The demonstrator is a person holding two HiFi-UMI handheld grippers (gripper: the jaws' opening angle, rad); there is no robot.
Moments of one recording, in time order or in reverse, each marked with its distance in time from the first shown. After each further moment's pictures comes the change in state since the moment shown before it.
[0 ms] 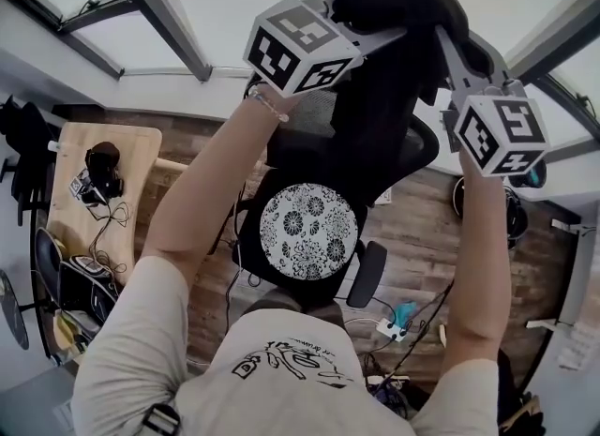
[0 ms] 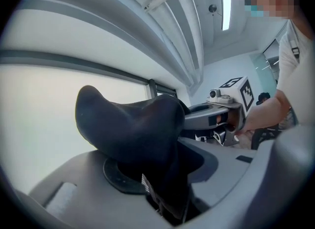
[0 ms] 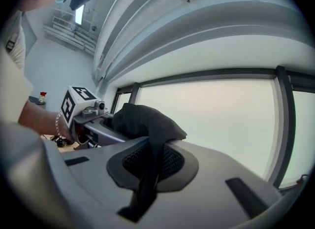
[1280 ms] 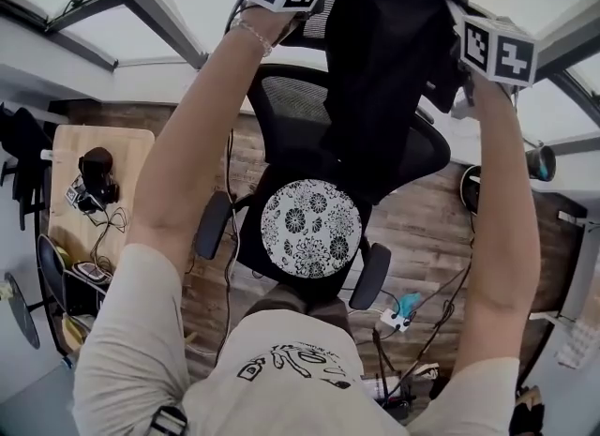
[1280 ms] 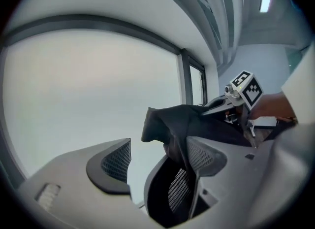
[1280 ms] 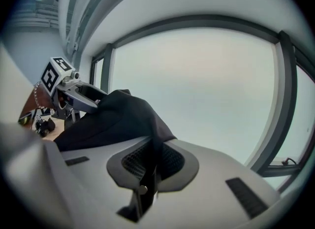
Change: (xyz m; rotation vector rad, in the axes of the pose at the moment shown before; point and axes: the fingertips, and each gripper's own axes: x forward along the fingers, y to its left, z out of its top) left arm 0.041 0.166 -0.111 -0.169 0.304 0.195; right arm 0.116 -0.117 -0.140 0.098 0.424 -0.144
